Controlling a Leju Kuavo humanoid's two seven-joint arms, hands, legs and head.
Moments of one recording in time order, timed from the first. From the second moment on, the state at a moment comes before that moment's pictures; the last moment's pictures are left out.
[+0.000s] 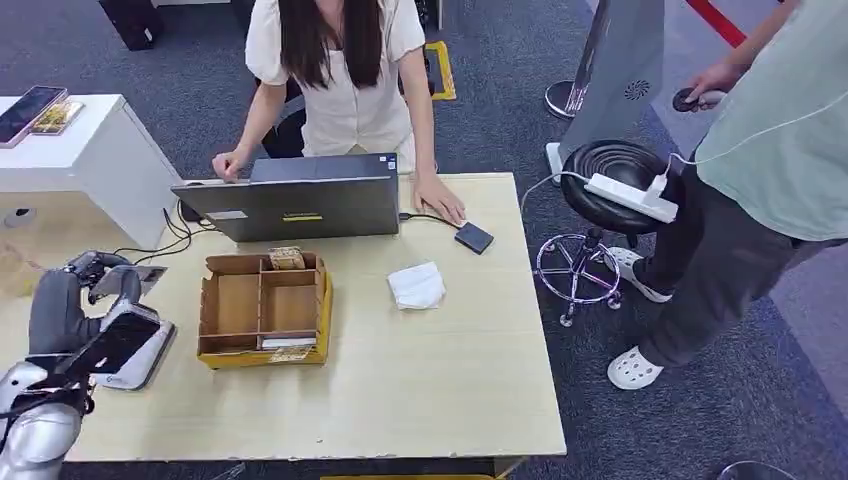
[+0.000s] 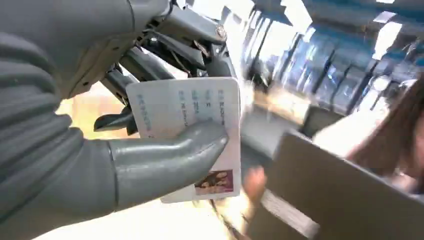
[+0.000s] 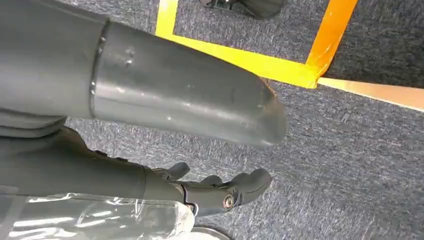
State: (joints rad) left arm -0.04 0.41 0.03 -1.64 -0.42 0.16 -0.10; right arm -0.05 -0.02 0.37 -0.19 -0.11 -0.45 -0.36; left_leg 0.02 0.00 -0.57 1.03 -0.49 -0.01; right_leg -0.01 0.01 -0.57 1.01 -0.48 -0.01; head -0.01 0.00
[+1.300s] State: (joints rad) left arm -0.13 0.36 0.17 -1.17 -0.24 0.15 0.09; right arm -0.05 -0.01 0.36 -0.19 -0.05 -0.47 -0.36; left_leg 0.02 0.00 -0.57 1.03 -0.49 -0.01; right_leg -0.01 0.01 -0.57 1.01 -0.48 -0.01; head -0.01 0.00
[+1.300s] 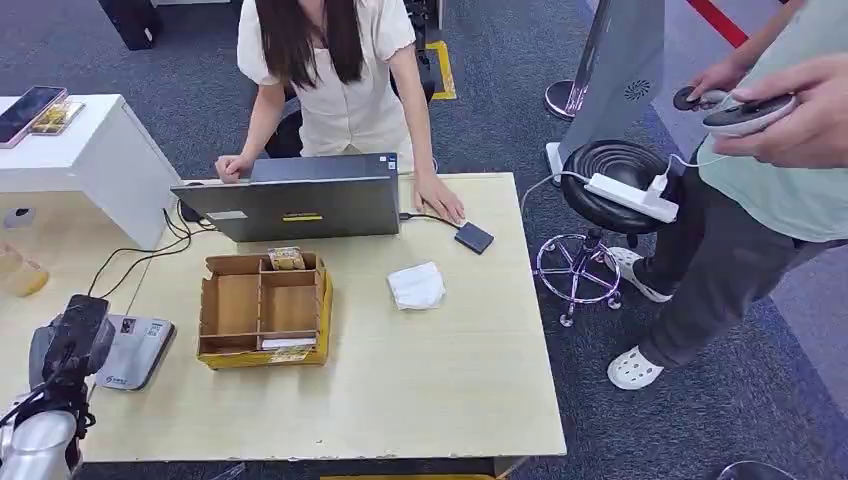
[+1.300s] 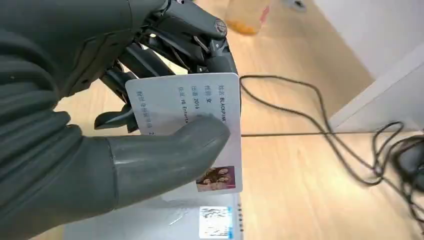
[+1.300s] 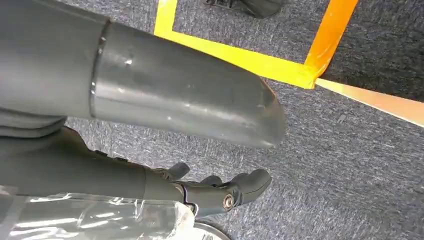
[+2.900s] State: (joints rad) left arm -0.13 0.35 0.20 -1.02 -0.40 0.14 0.14; right arm -0.07 -0.01 0.35 -0.20 -0.03 -0.45 -0.37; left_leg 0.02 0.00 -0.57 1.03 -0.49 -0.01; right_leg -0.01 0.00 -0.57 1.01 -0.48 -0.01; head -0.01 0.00
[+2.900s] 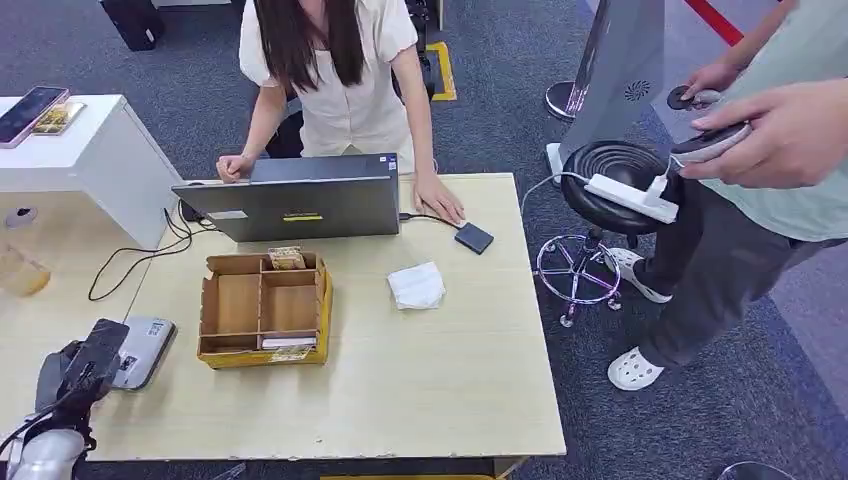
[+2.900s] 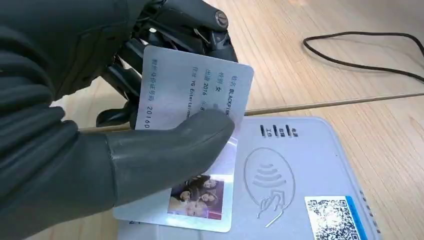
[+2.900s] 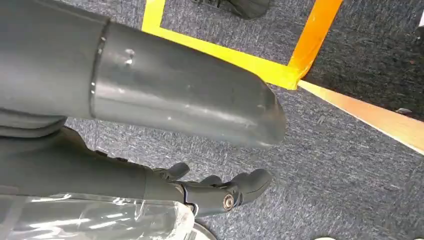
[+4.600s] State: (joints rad) left arm -0.16 0.43 -0.02 -1.59 -1.56 0.64 -0.18; right arm -0.10 -0.01 0.35 -0.23 0.12 -0.38 -0.37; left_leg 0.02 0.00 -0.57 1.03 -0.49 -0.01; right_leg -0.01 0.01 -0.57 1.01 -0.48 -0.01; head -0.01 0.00
